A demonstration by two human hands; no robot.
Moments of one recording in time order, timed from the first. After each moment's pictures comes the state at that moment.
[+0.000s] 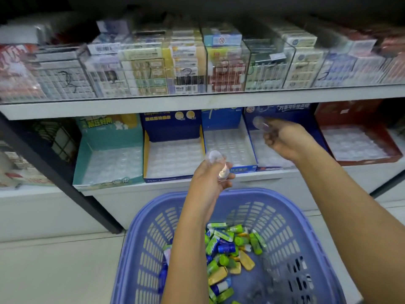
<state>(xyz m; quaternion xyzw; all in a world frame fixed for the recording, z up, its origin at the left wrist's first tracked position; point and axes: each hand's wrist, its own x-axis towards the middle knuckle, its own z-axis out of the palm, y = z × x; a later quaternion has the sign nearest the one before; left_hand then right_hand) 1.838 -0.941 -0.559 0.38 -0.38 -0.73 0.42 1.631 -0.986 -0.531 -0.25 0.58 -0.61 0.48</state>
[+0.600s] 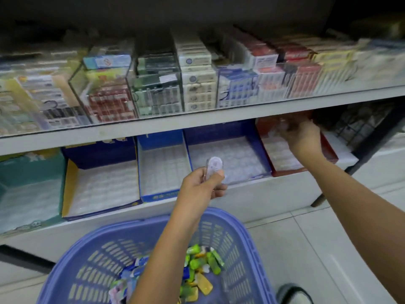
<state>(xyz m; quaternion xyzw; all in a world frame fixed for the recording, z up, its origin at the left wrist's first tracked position) 1.713 -0.940 -0.560 0.41 -0.50 -0.68 0.35 1.431 -0.948 -0.549 -0.43 0.81 -0.40 -0.01</state>
